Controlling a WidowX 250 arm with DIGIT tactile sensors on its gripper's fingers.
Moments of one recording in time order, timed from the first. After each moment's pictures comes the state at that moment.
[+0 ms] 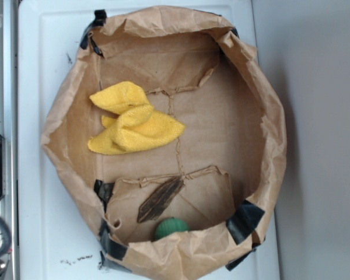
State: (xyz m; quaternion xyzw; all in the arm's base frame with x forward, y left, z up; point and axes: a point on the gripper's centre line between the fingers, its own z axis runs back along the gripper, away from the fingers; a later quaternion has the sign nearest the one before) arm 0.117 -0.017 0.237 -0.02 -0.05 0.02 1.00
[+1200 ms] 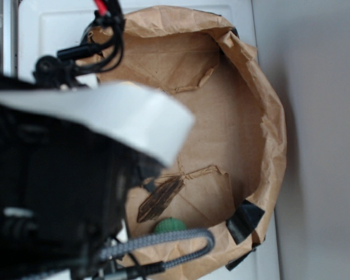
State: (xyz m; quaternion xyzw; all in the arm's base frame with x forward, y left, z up) arm 0.212 -0.032 0.221 0.03 -0.07 0.04 1.00
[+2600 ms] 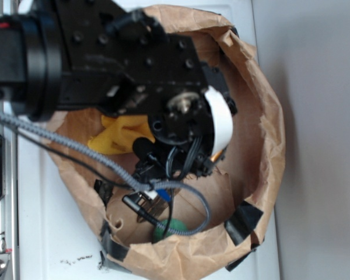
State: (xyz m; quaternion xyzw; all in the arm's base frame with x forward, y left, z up) arm 0.276 -0.024 0.081 -0.07 -0.10 -0.41 0.90
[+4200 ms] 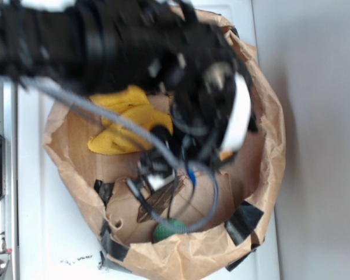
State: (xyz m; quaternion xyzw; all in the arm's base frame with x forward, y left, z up) arm 0.283 -0.008 0.092 -0.12 -0.12 -0.50 0.85
